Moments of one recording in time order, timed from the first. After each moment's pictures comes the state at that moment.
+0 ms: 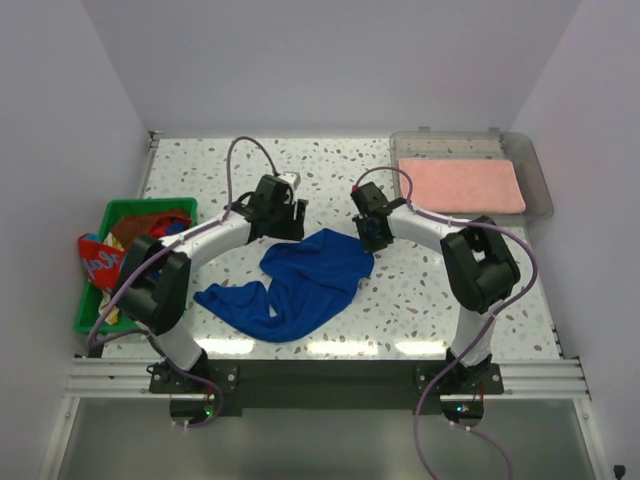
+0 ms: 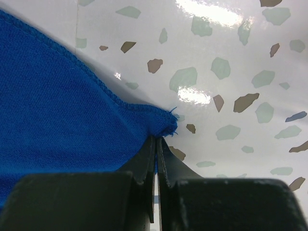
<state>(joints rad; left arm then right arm) -0.50 1.66 1.10 -0.30 -0.05 -0.36 0.53 1.88 1.22 -0.53 0.16 0.25</state>
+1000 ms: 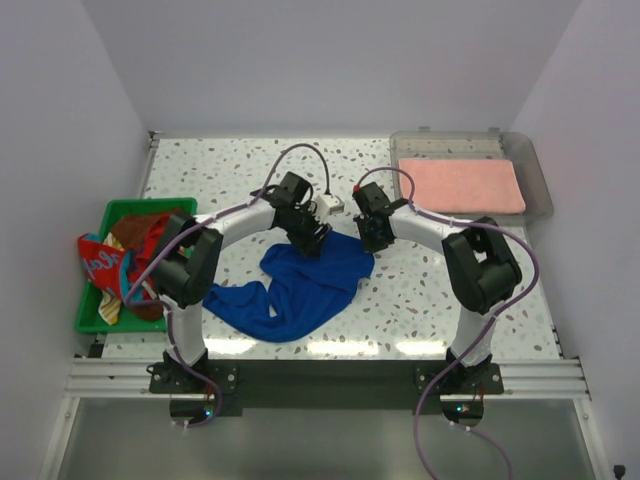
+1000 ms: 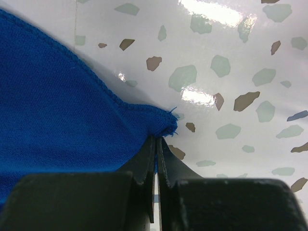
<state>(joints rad) -0.54 1.93 1.33 -0.50 0.42 0.32 0.52 1.87 1.21 -0.52 0.14 0.25</state>
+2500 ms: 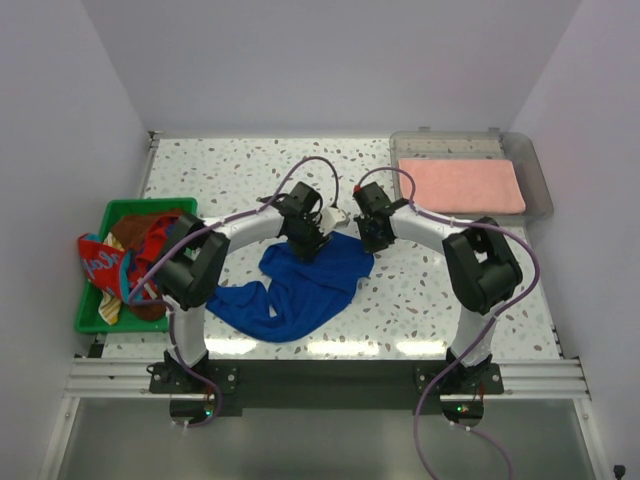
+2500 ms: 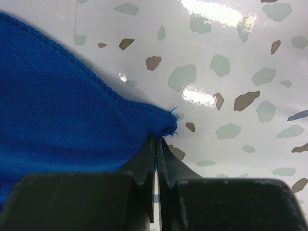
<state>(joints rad) -0.61 1.94 1.31 -0.53 0.25 0.39 0.52 1.87 1.20 -0.52 0.14 0.25</state>
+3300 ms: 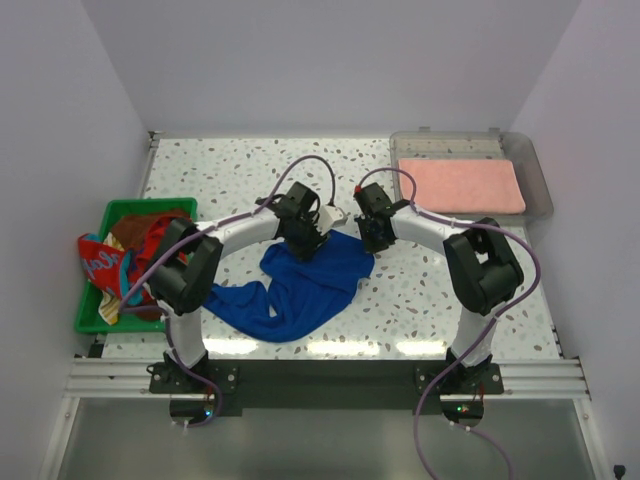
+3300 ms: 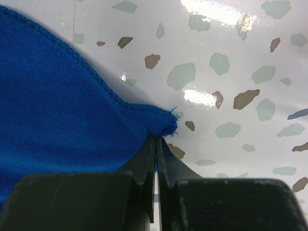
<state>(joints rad) -0.61 1.89 1.27 -0.50 0.21 0.36 0.52 1.86 1.19 -0.51 0.14 0.25</state>
